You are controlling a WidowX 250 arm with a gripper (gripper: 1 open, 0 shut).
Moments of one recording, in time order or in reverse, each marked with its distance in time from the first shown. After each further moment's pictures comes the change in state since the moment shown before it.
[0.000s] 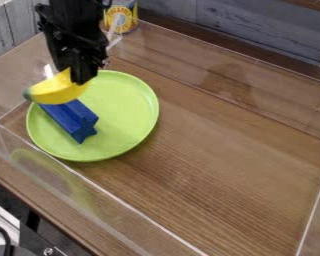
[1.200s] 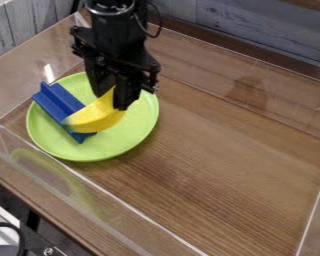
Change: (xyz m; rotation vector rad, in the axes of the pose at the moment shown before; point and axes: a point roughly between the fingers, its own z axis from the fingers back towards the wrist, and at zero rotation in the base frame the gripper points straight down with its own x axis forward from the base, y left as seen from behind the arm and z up) arm -0.001 -0.061 0.008 -0.010 -0.043 0.097
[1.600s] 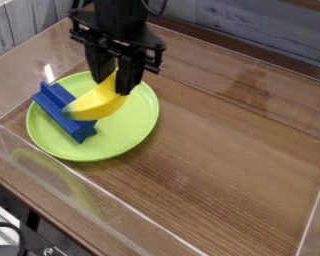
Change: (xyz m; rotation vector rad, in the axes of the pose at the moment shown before) arm 0.006 -0.005 0.019 0.000 0.017 0.052
